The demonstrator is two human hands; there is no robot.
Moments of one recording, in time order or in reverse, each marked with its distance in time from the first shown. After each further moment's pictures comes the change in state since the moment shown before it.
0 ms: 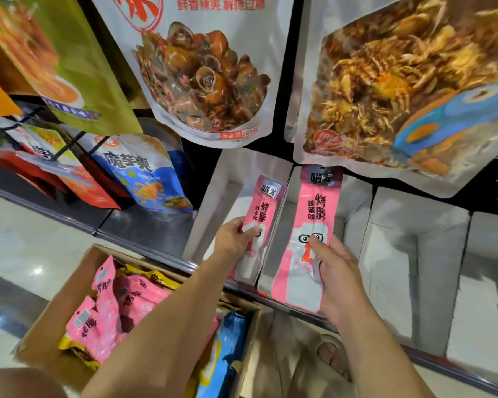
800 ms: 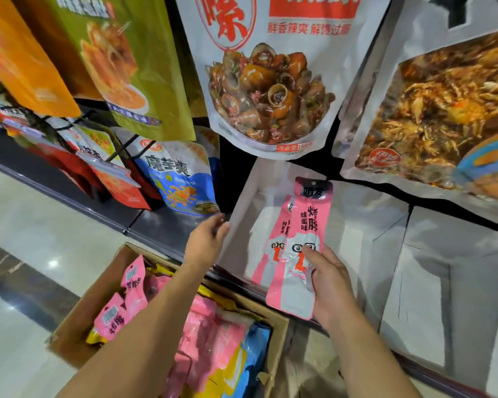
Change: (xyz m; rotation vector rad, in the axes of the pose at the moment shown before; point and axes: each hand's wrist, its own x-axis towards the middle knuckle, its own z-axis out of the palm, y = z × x) left_hand -0.006 -0.006 -0.122 0.487 0.278 0.250; right_hand 0.007 0.034 0.058 0.015 -0.016 0.069
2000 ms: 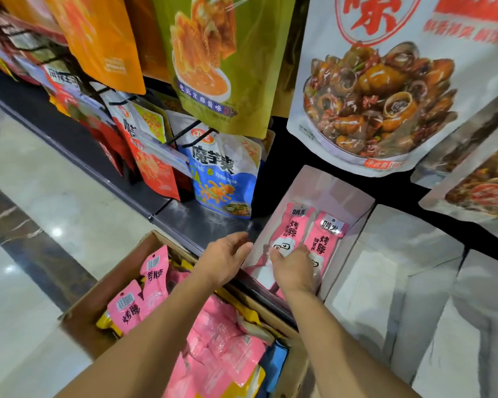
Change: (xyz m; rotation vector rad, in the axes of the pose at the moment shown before) left_hand -0.034 -0.009 -0.041 0.009 -0.231 -0.060; right_hand 0.077 0.071 0.082 -1.281 0.206 -0.122
